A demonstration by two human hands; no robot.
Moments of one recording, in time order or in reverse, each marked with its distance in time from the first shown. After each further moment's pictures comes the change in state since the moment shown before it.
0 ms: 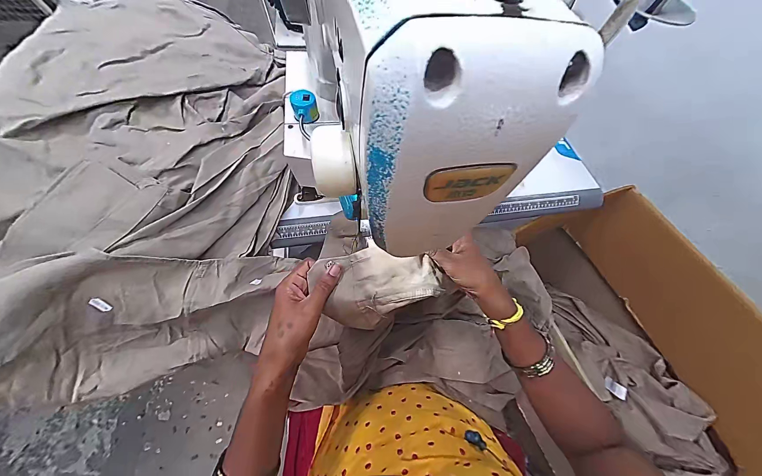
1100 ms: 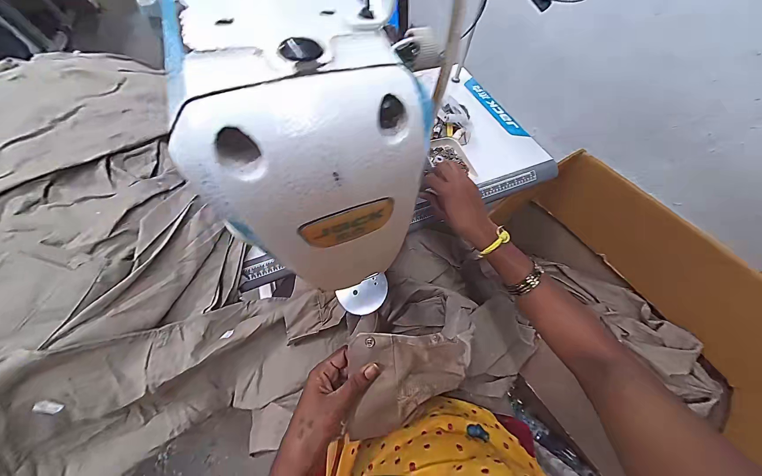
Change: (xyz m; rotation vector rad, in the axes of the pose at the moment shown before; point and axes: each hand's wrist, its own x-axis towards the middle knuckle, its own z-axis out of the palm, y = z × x) left_hand -0.062 -0.019 0.020 -0.079 -0.359 -0.364; right_hand 0.069 0.023 -0.103 -1.173 0.222 -0.470
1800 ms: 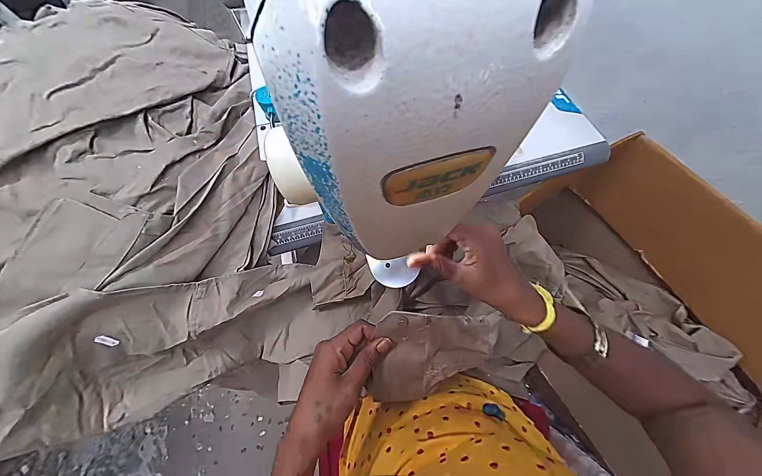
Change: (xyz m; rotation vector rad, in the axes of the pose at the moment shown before) left_hand -0.011 0.012 -0.017 0.331 -0.021 0.229; right_hand -0.060 -0.124 -0.033 0.659 -0.123 -0.001
